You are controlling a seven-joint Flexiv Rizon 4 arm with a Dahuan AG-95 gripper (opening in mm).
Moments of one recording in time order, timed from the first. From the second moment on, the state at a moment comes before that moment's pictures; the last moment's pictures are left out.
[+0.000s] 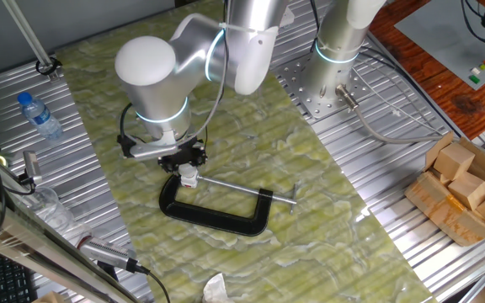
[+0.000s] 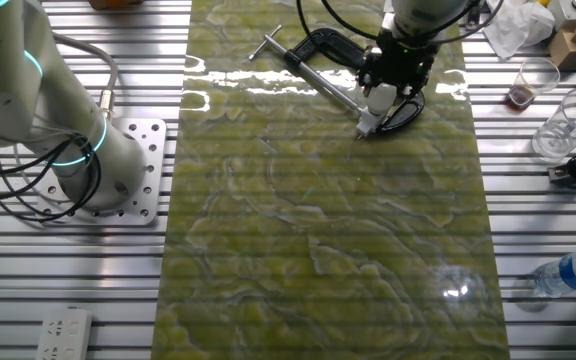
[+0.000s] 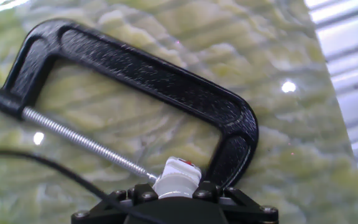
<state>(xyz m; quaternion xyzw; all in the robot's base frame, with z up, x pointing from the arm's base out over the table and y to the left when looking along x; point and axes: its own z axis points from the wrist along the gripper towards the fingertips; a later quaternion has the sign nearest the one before) 0.536 0.117 0.080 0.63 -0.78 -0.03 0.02</state>
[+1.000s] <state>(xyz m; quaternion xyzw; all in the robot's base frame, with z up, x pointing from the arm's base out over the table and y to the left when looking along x) 0.536 0.117 0.081 0.67 -0.74 -0.03 0.02</state>
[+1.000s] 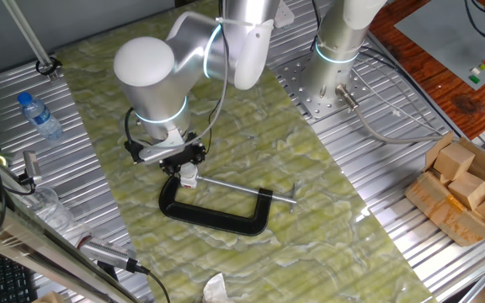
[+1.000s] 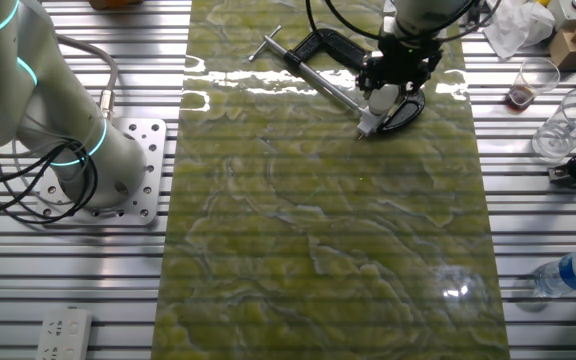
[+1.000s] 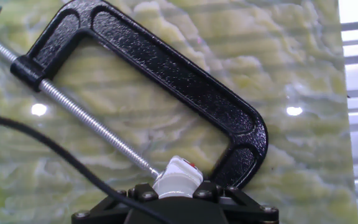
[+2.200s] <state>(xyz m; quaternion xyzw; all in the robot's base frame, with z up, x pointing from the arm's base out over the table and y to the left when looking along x) 0.537 0.117 0.083 0.29 -0.96 -0.03 0.01</state>
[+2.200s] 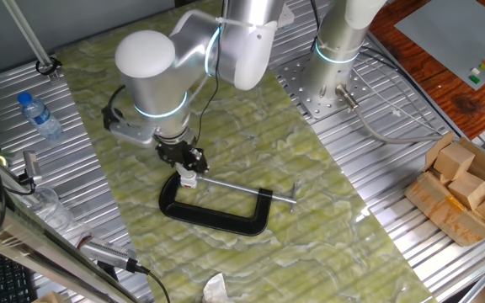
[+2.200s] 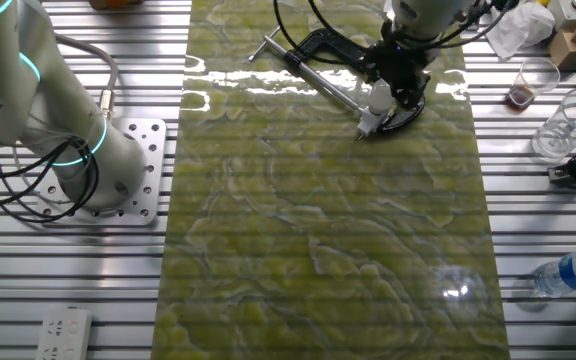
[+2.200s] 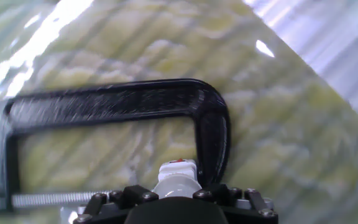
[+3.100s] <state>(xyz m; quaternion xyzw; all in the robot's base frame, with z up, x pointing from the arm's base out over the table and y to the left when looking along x) 0.538 0.112 0.082 0.08 -1.00 -0.03 0.00</state>
